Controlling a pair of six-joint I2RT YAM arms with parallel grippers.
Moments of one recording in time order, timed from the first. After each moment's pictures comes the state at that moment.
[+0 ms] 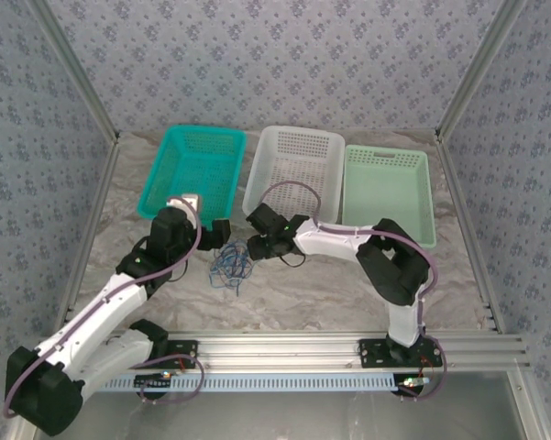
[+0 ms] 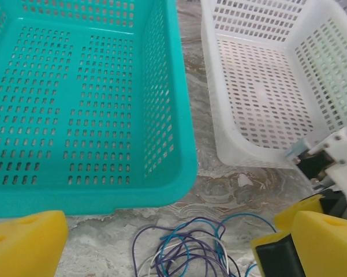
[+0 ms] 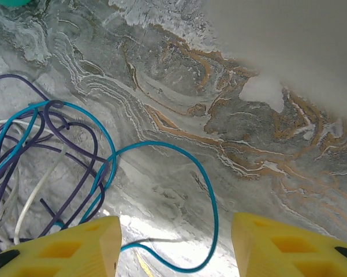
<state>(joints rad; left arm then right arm) -0.50 0.88 0.62 -0.26 -0.09 -0.35 0.92 1.89 1.24 -0.41 0.08 0.57</state>
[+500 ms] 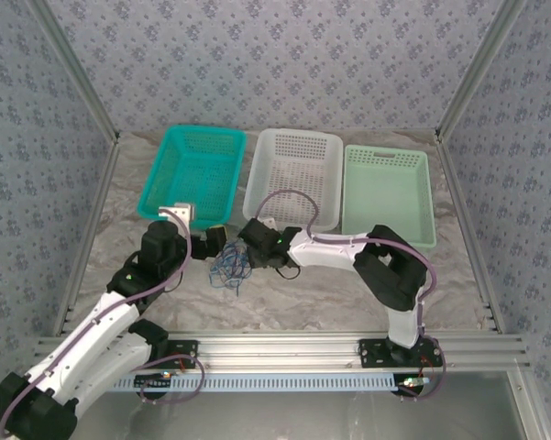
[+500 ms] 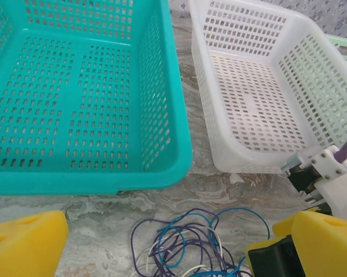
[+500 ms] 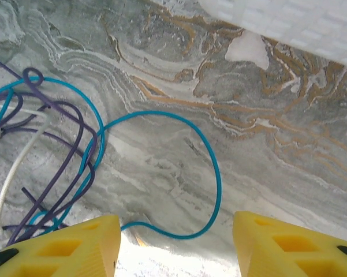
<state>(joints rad) -0.51 0.73 0.53 -0.27 -0.10 -0.36 1.01 1.88 1.21 -0.44 0.24 0.69</state>
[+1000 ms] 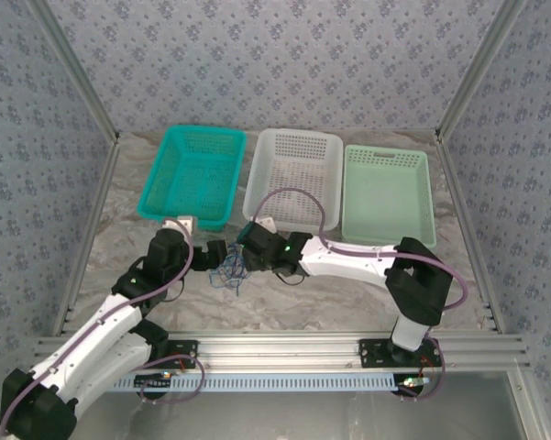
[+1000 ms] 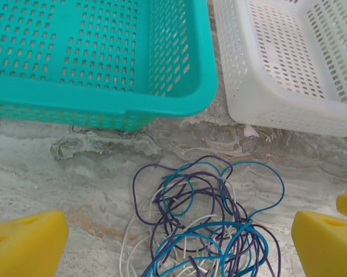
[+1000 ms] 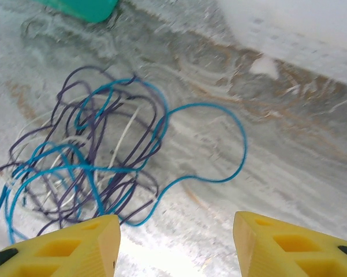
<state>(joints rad) -0.51 0.72 0.45 -0.33 -0.06 -0.46 1.09 1.71 1.18 -0.47 0.26 0.71</state>
